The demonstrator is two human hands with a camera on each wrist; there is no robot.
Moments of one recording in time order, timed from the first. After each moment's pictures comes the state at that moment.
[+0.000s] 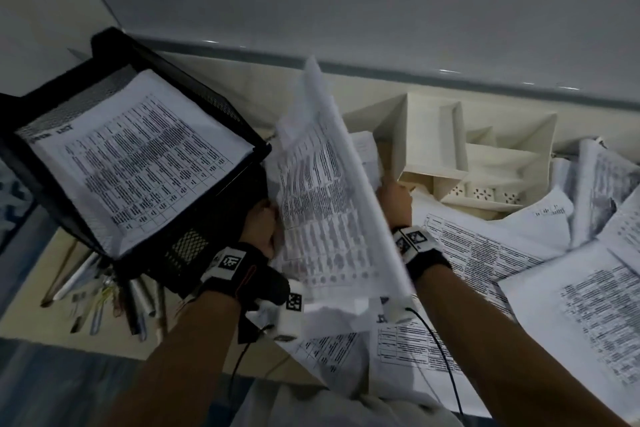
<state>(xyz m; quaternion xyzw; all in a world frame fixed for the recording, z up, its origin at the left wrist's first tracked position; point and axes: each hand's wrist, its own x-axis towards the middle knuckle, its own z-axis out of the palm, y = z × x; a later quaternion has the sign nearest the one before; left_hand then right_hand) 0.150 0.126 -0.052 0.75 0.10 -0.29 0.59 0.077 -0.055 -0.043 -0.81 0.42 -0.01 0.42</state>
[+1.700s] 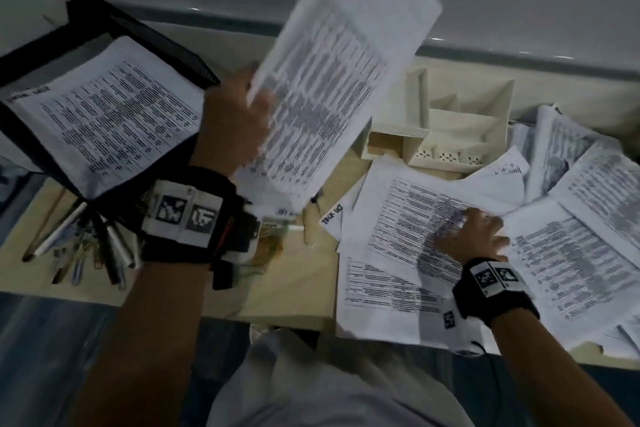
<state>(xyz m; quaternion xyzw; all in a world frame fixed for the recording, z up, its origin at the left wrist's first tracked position) 0.102 0.114 0.100 0.89 -0.22 0.04 0.40 -0.110 -0.126 -0.065 -0.76 0.59 0.12 0.24</state>
